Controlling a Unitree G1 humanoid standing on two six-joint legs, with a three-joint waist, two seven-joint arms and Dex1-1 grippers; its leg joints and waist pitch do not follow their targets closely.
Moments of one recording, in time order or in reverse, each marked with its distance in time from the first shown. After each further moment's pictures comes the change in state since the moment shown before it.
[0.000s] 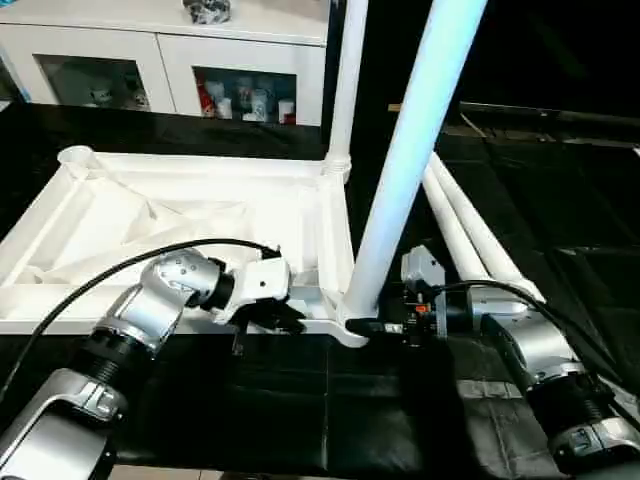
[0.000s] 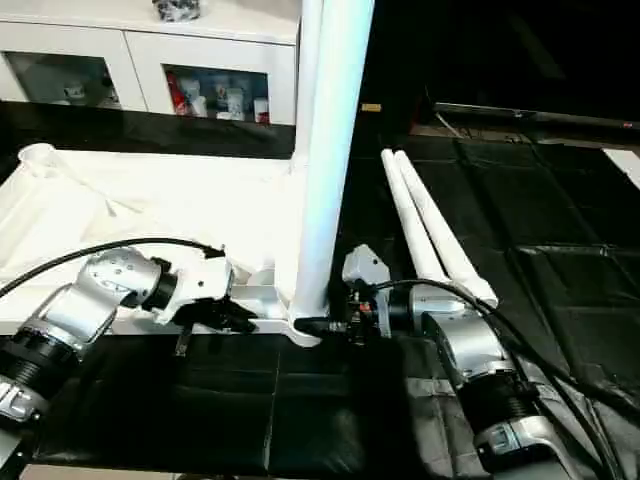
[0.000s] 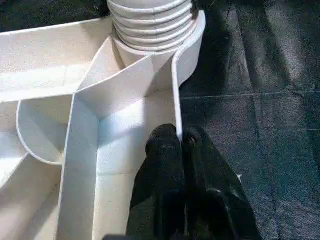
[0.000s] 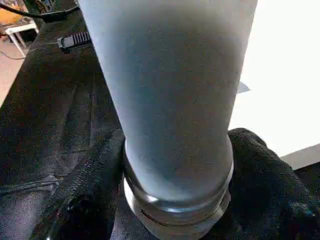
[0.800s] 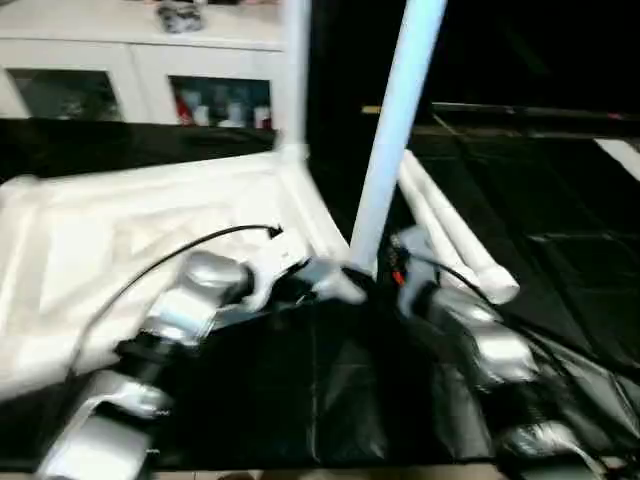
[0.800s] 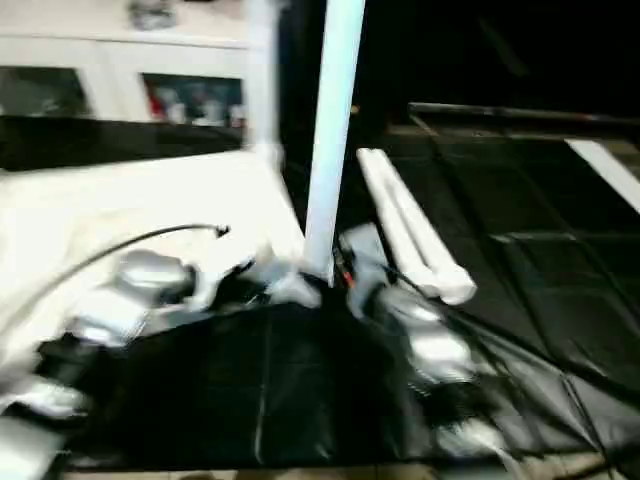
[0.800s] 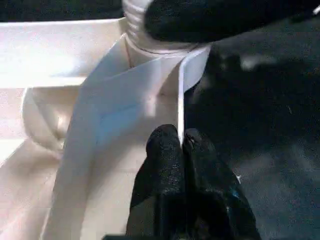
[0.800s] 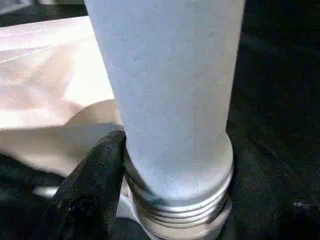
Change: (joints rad) left arm -0.008 -0.278 0.129 -0.037 0.057 0.473 0.471; right arm -0.059 0.323 -0.197 0.103 -0.068 0.102 -0.763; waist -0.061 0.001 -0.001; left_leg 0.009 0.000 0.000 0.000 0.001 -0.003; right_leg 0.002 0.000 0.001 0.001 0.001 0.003
